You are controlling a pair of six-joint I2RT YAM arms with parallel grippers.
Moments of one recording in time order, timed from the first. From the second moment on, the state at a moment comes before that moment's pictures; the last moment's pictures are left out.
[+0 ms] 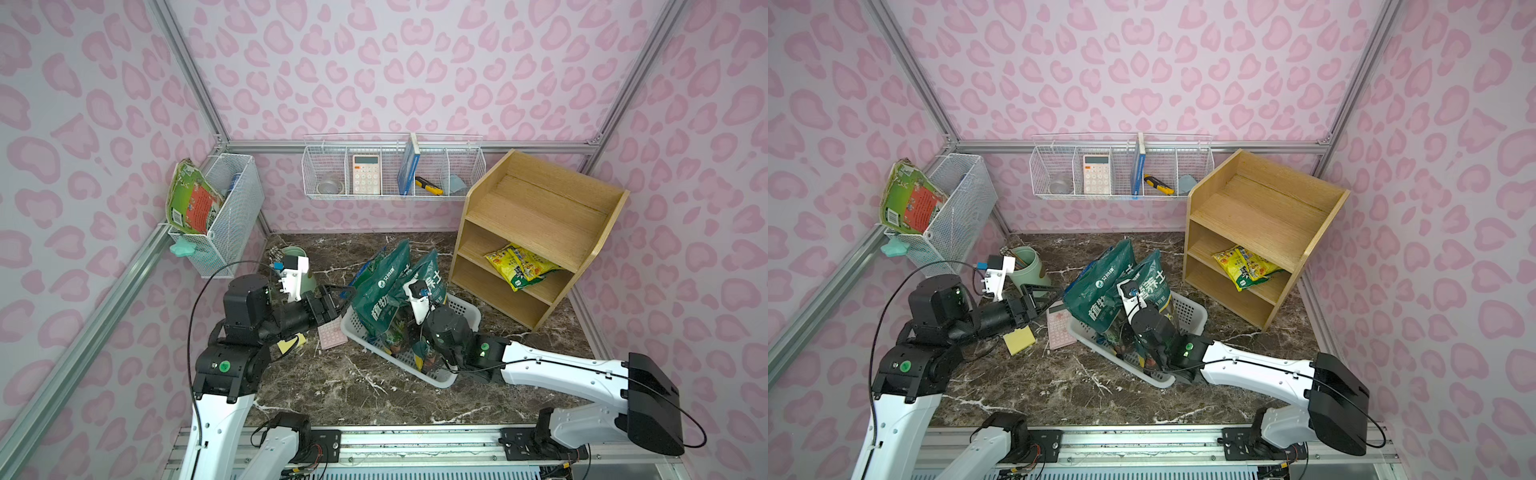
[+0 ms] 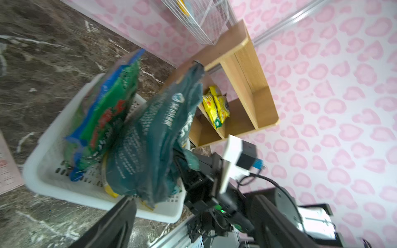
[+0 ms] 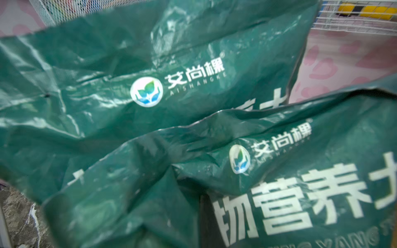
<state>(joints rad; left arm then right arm) -0.16 0.81 1.22 -0.78 0.71 -0.68 1.14 1.39 0.90 0.17 0.42 0.24</state>
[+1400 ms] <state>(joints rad) -0.52 1.61 1.76 -0.86 0.42 -0.68 1.02 1.01 0.64 0.30 0.17 0.26</state>
